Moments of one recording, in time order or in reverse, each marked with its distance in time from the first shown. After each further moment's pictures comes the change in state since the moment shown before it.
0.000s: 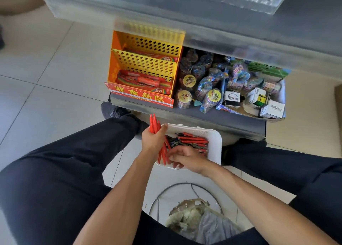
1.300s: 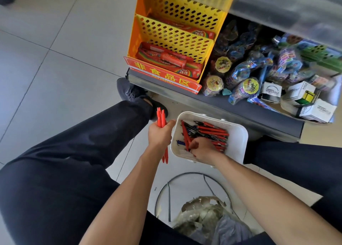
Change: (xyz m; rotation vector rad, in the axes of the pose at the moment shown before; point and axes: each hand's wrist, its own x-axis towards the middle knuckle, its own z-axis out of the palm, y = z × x) left_hand 0.035 -0.032 -0.032 -0.008 0.033 -0.115; right_hand 0.082 0.046 0.003 -0.445 0.132 0.285
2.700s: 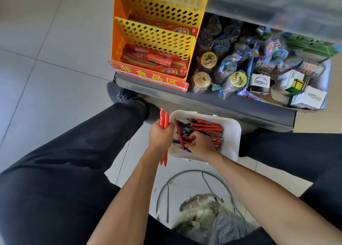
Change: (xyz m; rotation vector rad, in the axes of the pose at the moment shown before) left_hand -0.009 0.003 0.025 0.219 -0.086 0.075; right_hand 0.004 0.018 -0.002 0.041 0.178 -0.052
